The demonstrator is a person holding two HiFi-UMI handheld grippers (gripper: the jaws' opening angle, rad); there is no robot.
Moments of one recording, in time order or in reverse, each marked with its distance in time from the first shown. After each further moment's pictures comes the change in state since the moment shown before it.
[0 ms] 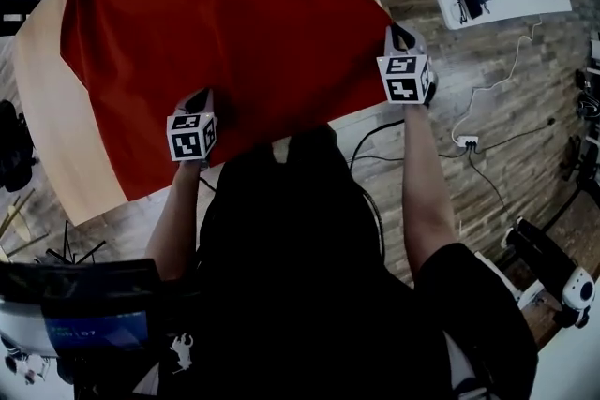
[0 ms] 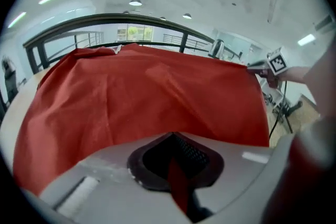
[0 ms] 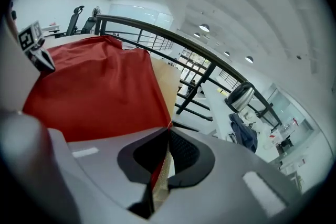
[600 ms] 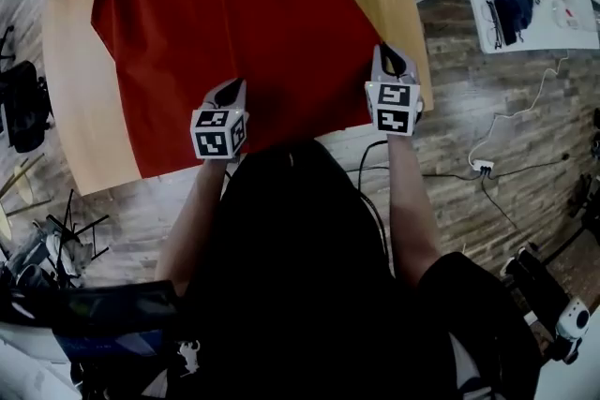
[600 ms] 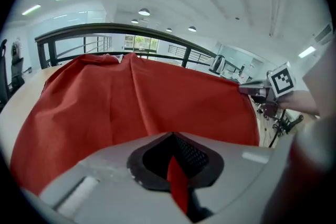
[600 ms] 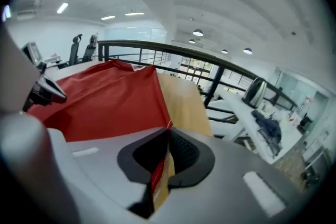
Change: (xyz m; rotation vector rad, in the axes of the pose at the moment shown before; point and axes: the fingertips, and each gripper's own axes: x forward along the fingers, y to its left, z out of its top) left arm -0.032 -0.008 0.021 -0.075 -0.120 -0.005; right arm -0.026 0.116 0.056 0.195 -0.123 0.126
